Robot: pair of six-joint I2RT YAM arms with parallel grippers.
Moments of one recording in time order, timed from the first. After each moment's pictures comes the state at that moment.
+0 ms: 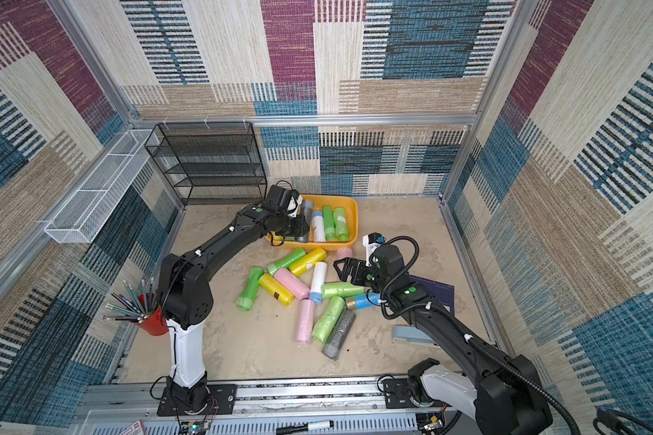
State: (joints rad) left arm -0.48 2.08 1.87 -0.66 0.19 -0.35; right arm 0.43 1.09 0.68 -0.12 -0.26 0.62
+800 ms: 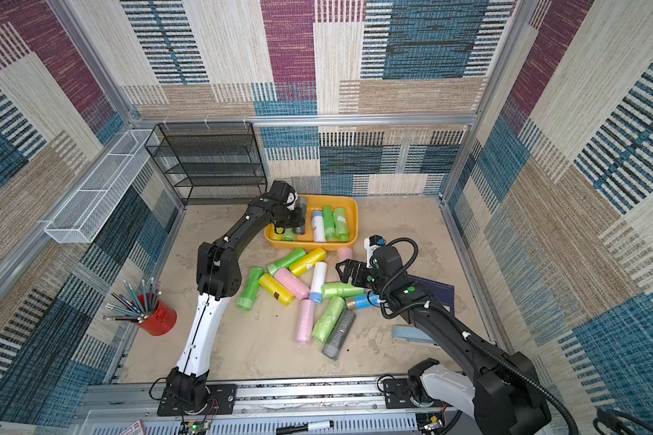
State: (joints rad) left arm -0.37 2.56 2.40 -0.80 0.22 -0.34; right arm 0.43 1.11 0.67 -0.16 -0.22 0.62
